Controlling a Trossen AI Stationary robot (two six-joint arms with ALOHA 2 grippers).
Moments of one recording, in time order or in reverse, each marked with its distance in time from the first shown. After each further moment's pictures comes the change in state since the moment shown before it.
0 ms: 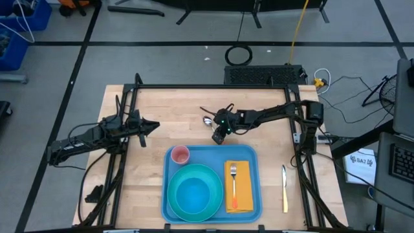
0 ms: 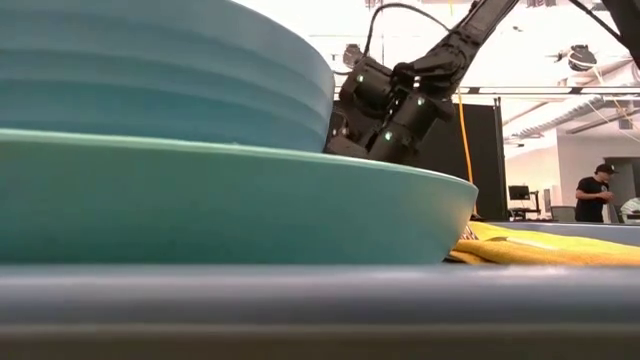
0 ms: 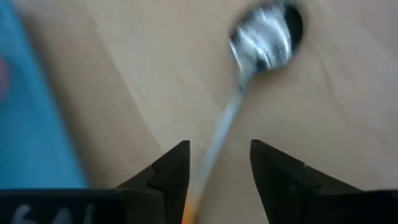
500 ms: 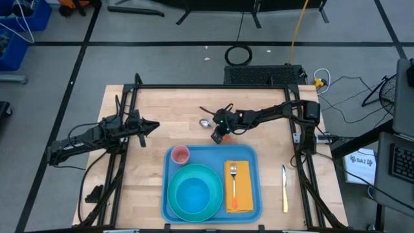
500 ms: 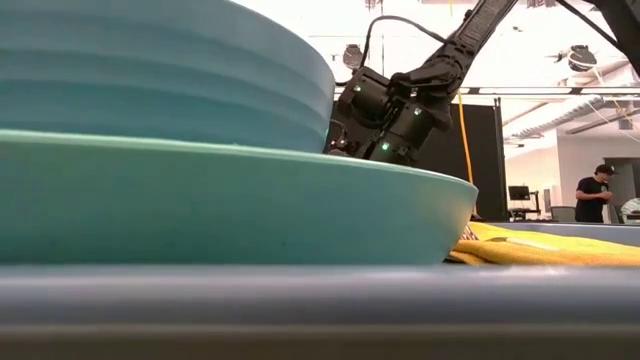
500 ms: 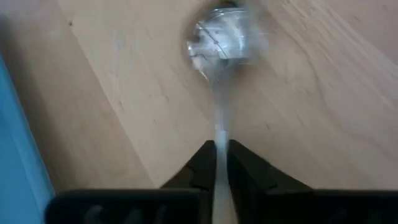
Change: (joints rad) left arm 0.000 0.000 0.000 0.000 0.000 0.000; right arm 0.003 0.075 0.001 0.037 0.006 0.009
